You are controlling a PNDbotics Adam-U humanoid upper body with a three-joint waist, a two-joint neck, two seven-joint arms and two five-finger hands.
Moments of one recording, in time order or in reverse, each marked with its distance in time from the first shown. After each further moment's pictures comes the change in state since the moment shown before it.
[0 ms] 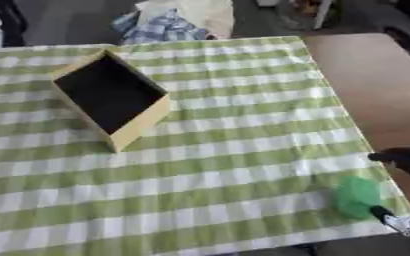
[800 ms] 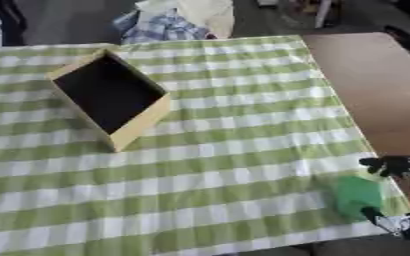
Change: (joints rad) left arm 0.000 -0.001 -0.006 0.000 0.001 0.002 -0.010; right arm -0.044 0.000 0.043 0.087 -0.066 -0.006 0.015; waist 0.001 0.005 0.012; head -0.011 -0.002
